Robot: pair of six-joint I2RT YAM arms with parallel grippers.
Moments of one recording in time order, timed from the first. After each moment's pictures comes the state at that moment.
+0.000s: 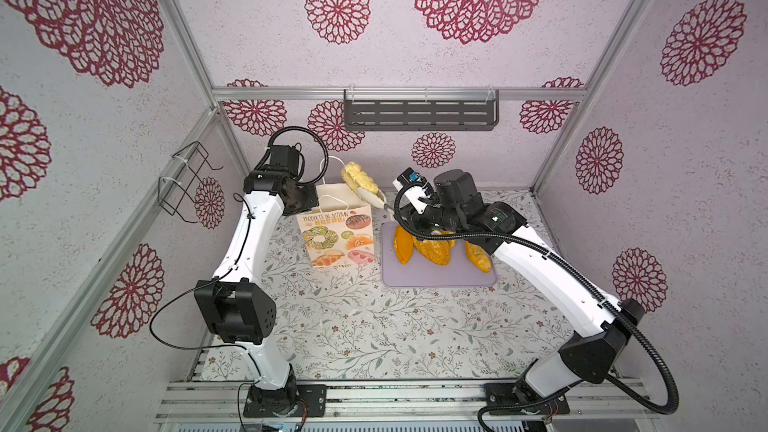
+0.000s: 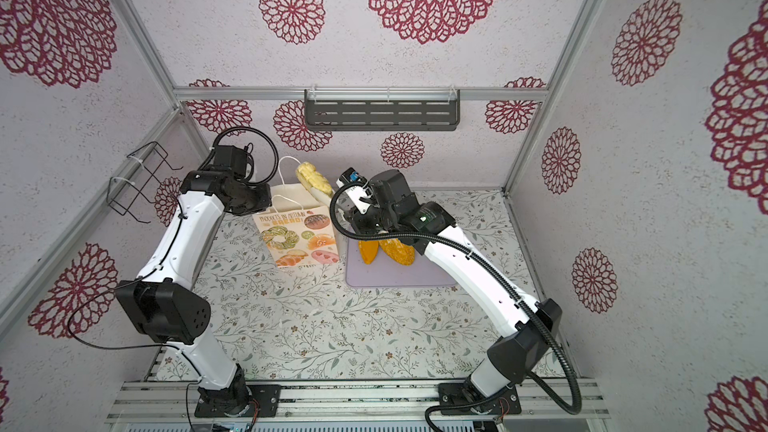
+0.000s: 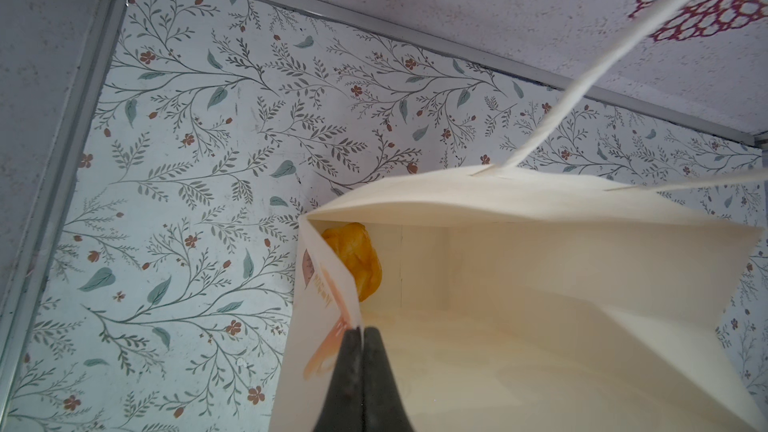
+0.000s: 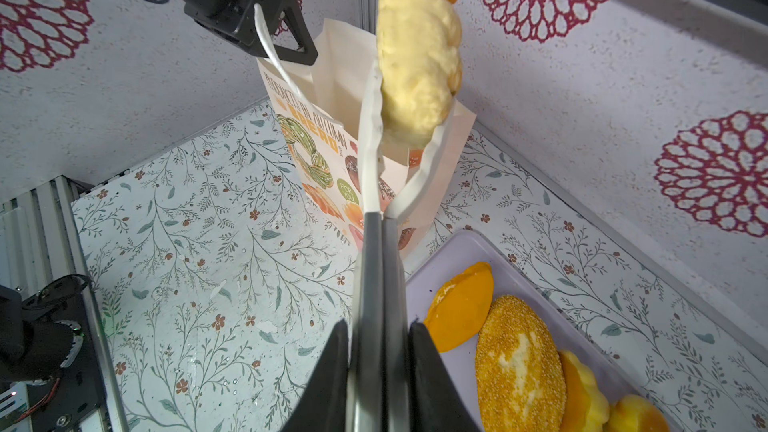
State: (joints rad) left arm -0.07 1.78 1.91 -1.09 0.04 -0.29; right arm 0.74 1.57 1.76 -0.72 -0.15 -0.10
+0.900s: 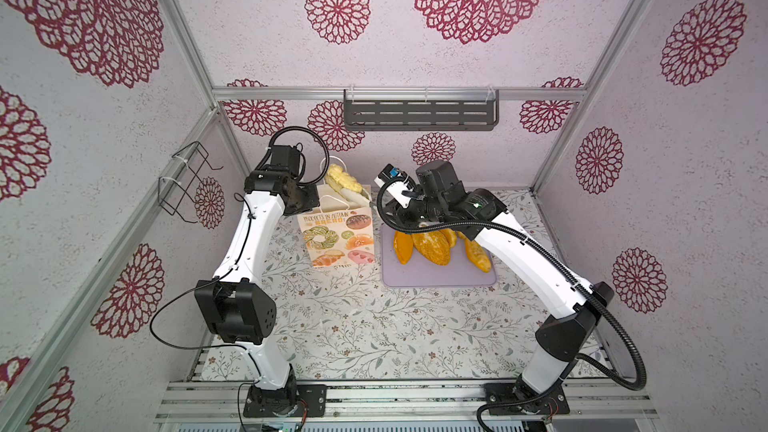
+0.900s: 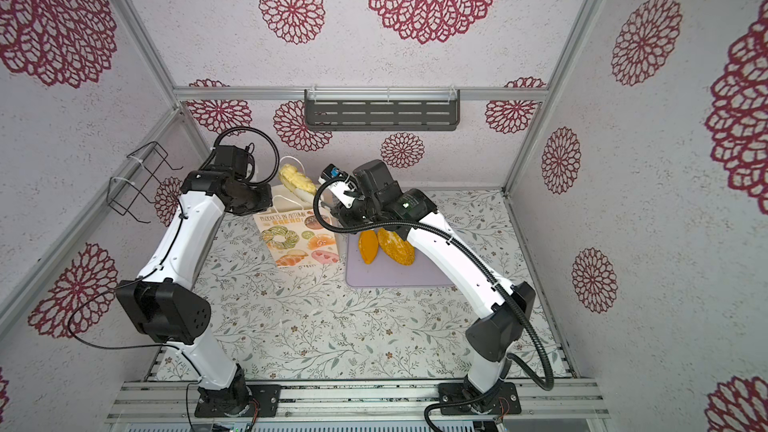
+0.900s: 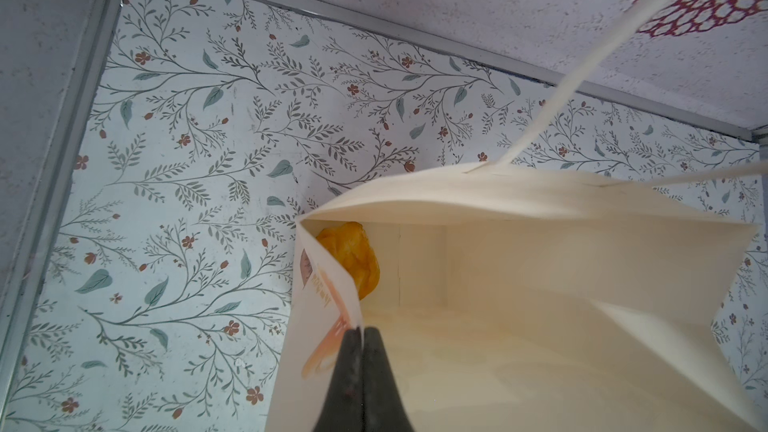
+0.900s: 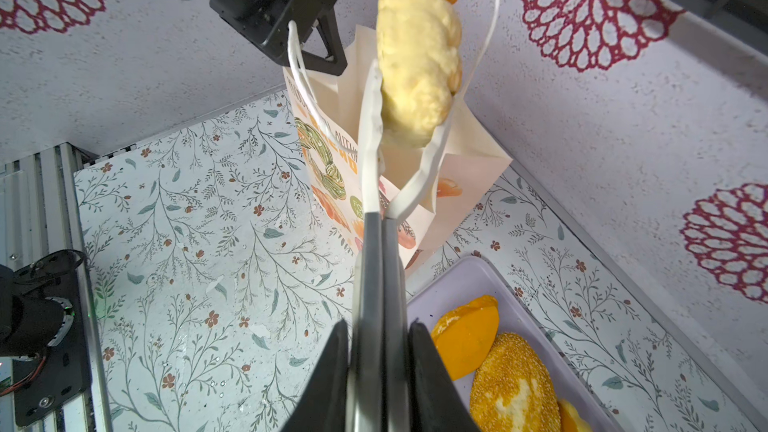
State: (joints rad) left arm -0.08 1.78 1.91 -1.09 0.04 -0.29; right arm 0.76 1.75 1.99 -0.82 -0.18 -0.20
